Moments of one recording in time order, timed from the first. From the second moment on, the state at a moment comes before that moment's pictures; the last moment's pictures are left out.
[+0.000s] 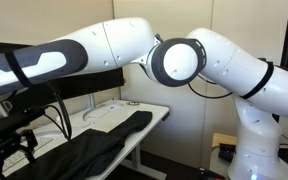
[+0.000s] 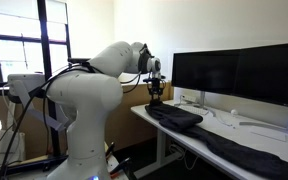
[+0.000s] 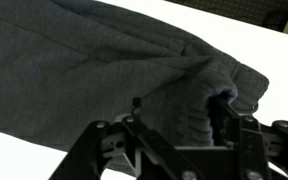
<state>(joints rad) 0.60 1.01 0.08 -0.79 -0.17 1.64 0.43</state>
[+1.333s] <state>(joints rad) 0.16 0.83 0.01 -0.82 -0.11 1.56 0.41</state>
